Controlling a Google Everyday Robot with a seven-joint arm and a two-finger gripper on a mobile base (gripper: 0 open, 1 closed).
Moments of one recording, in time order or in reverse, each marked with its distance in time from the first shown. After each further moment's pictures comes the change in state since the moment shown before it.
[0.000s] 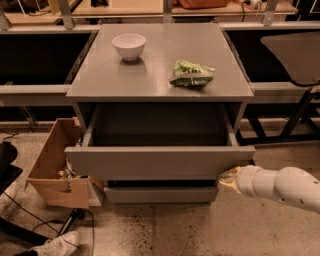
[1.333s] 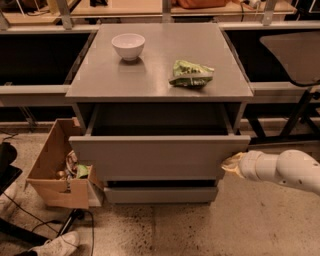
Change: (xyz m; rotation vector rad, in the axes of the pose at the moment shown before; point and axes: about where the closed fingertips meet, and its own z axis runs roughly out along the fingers) arm -0.005 -0.053 0.008 0.025 -0.011 -0.032
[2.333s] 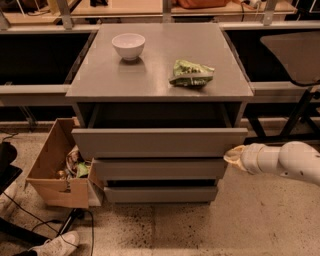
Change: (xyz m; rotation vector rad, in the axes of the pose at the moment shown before) arm -0.006 -0.022 -0.001 0.008 0.000 -0.016
